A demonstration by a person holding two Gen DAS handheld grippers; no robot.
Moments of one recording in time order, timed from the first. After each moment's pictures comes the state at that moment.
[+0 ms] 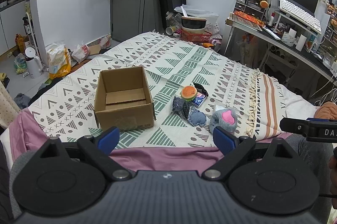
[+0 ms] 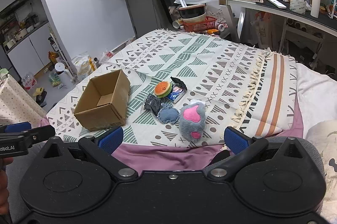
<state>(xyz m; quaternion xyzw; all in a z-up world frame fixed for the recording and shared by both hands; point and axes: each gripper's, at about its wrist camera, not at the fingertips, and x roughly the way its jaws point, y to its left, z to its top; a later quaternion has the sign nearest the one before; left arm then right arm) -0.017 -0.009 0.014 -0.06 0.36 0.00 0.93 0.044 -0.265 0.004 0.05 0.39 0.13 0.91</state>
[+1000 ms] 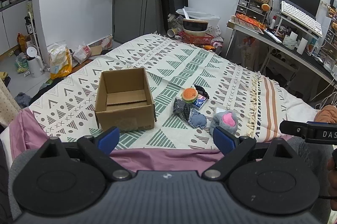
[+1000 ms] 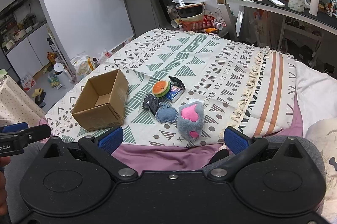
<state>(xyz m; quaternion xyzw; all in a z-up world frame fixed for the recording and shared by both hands) -0.019 -0.010 0.017 -0.07 0.36 0.01 0.93 0.046 -0.267 0.001 0.05 0.39 0.13 0.91</state>
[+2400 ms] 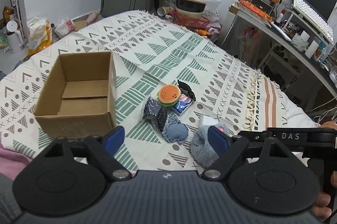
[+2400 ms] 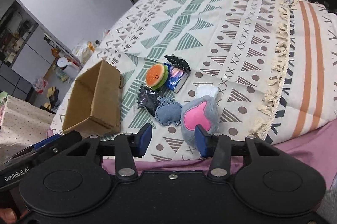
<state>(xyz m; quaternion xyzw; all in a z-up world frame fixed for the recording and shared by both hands) 0.119 -0.048 -0.053 -0.13 0.41 -0.01 0.90 0.193 -0.281 -0.084 0.15 0.51 0.16 0.83</state>
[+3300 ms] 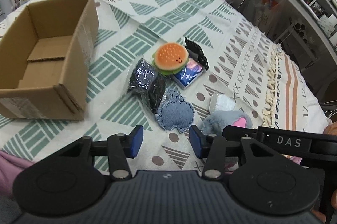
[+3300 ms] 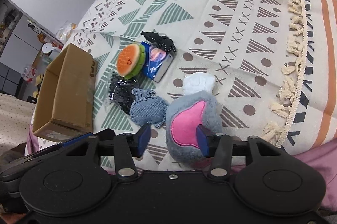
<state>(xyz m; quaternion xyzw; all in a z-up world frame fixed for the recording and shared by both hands) 0.197 -0.068 -0.150 -0.16 0.51 -0.01 0.84 0.249 -0.266 -0.160 0.13 0.57 0.15 0.80</state>
